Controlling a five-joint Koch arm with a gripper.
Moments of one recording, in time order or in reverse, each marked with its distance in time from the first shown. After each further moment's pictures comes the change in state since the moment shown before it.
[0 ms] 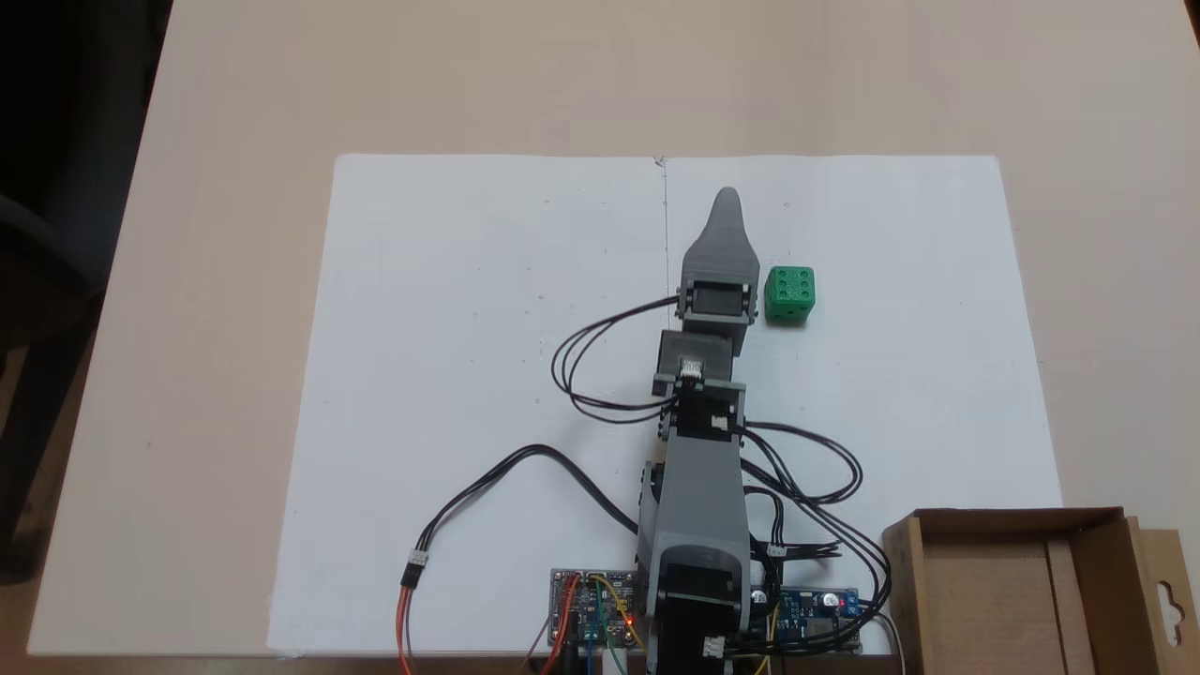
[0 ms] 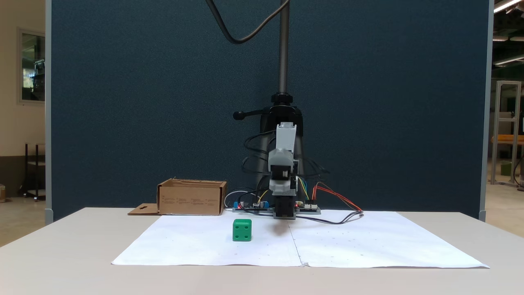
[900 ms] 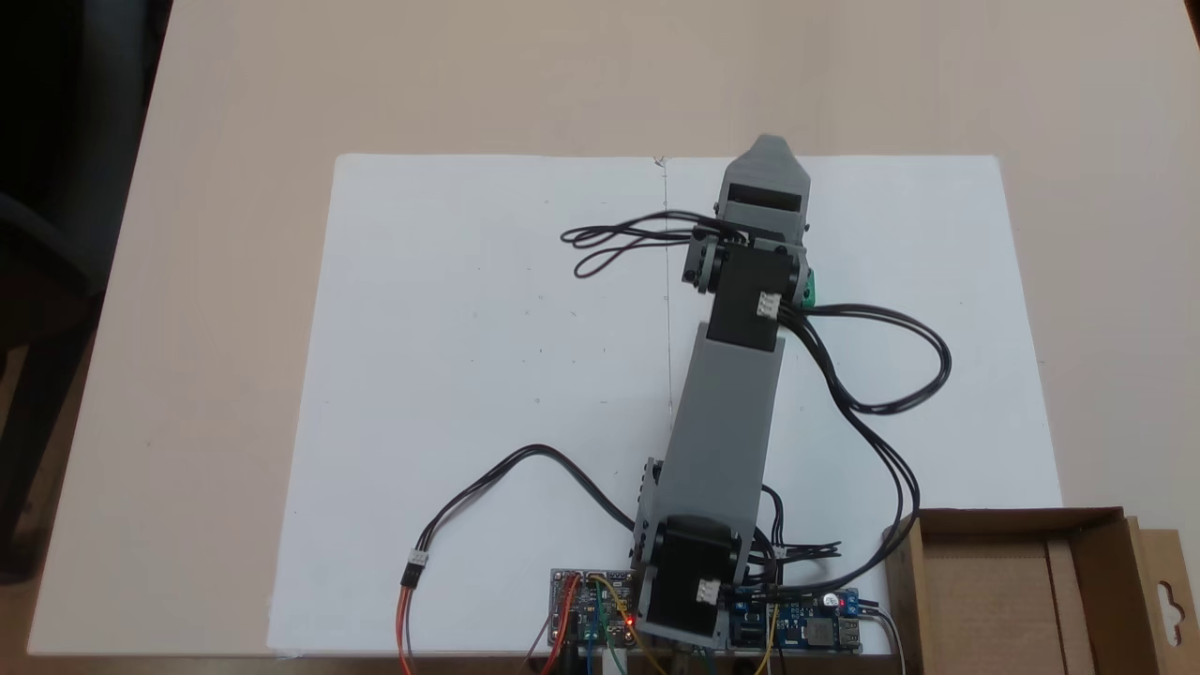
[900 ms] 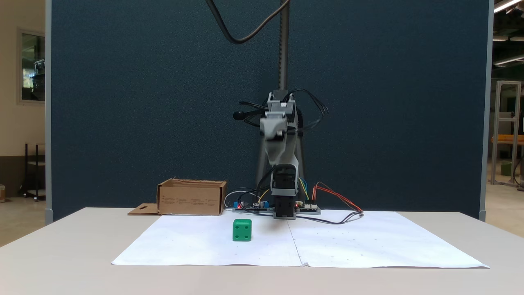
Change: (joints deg) arm 5.6 -10.8 -65.0 104.3 0.0
